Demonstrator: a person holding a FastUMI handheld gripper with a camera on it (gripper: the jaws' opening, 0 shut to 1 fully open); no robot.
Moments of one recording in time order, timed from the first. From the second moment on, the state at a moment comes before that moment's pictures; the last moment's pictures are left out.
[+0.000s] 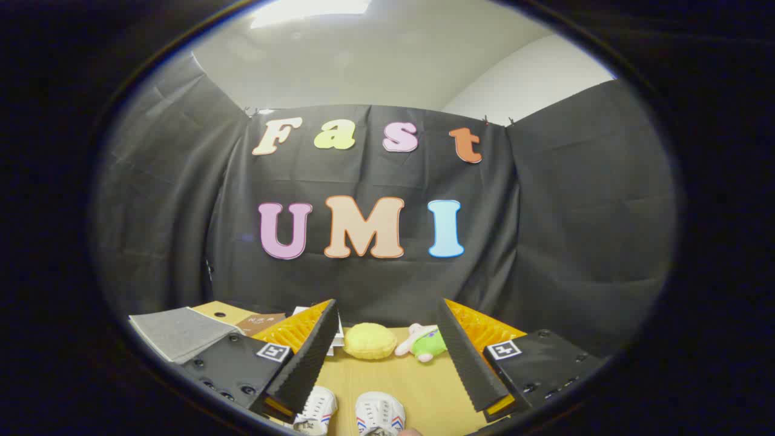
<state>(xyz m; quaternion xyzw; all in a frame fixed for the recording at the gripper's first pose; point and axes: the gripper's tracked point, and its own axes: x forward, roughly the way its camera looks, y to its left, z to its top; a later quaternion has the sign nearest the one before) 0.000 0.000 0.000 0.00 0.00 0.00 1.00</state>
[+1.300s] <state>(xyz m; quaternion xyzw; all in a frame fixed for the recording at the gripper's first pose) -0.016 0.059 -0.014 0.09 0.03 0.10 0.99</state>
